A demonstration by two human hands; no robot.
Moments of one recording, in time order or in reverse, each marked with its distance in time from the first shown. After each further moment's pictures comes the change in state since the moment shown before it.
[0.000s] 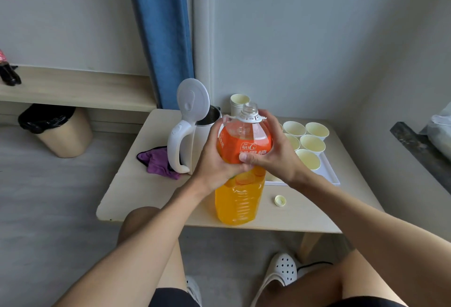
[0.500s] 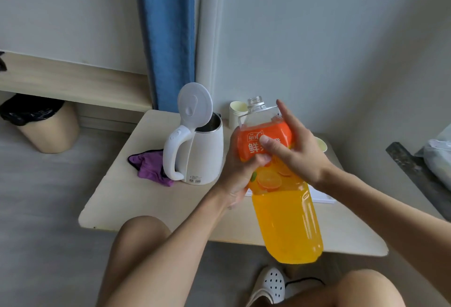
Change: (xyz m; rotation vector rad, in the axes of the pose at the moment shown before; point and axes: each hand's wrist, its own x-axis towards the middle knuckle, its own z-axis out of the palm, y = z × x) left_hand 0.022 0.000 0.046 -0.615 -0.047 -0.168; right_hand 0.015 -0.036 -0.031 -0.278 0.034 0.086
